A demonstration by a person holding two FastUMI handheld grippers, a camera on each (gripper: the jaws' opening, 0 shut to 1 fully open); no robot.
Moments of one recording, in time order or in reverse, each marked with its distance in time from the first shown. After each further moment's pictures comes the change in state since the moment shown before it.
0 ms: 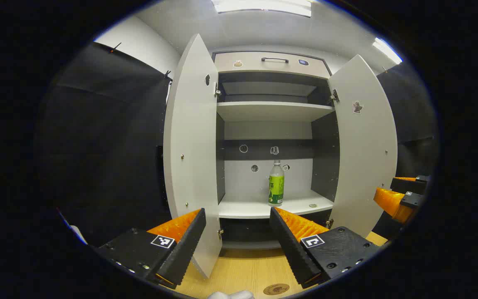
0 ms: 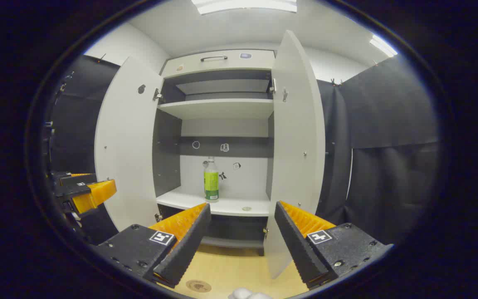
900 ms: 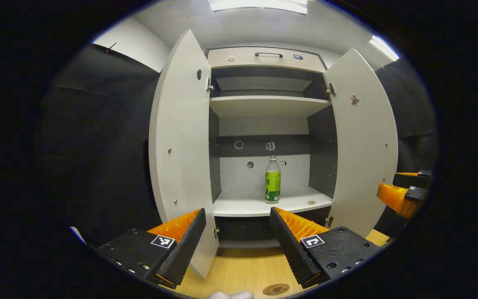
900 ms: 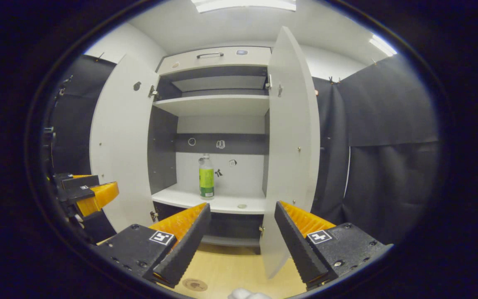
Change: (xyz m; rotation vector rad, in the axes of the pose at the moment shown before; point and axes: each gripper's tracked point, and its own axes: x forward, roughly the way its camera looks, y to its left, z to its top) left arm 0.021 -0.018 -0.016 0.020 0.018 -0.028; right arm 0.007 -0.012 -0.002 0.008 0.011 -0.015
